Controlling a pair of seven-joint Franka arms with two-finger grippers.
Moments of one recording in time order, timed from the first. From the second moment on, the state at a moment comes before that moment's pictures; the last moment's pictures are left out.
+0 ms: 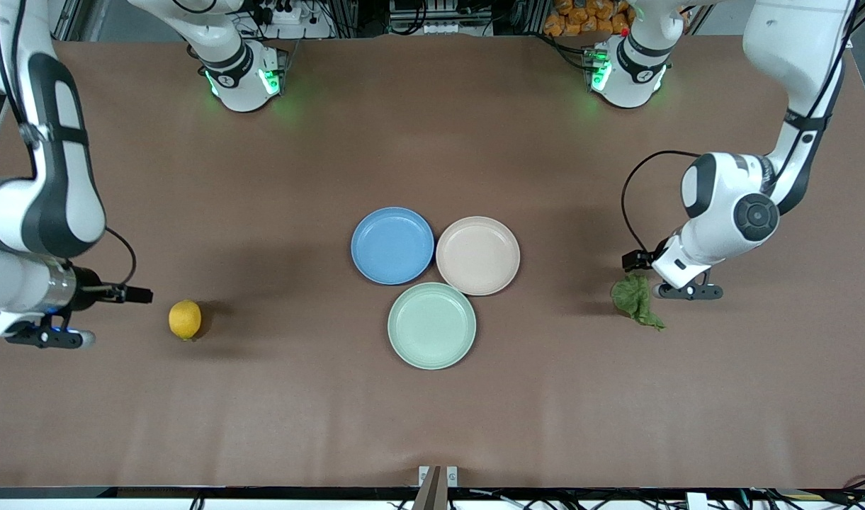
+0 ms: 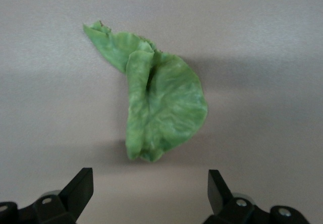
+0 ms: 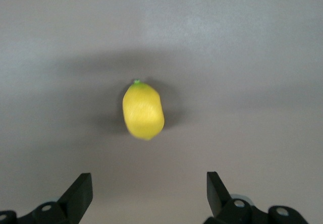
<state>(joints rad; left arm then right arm) 0.05 0.39 -0.15 -2.12 0.01 2.45 -0.06 -0.08 0.52 -0.04 -1.52 0.01 1.89 0.00</state>
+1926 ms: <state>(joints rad) -0.07 0.33 -0.25 -1.97 0.03 2.25 -0.47 -0.08 0.76 -0.02 -1.57 0.09 2.16 0.00</state>
